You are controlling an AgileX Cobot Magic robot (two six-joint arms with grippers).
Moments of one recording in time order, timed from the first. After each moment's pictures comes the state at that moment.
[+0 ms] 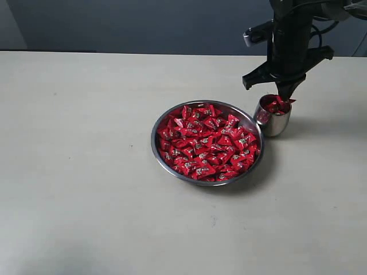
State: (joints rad) left arm 0.19 0.00 0.00 0.03 0.34 0.03; right arm 0.45 2.12 -1.74 -0.25 1.21 0.10
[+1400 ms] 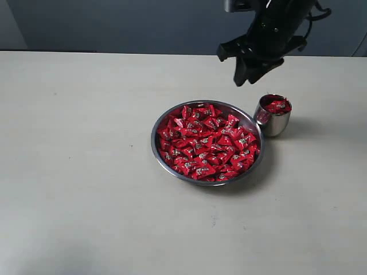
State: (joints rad) left arm 0.19 0.00 0.00 0.03 0.34 0.03; right arm 0.45 2.00 -1.74 0.25 1.18 -0.20
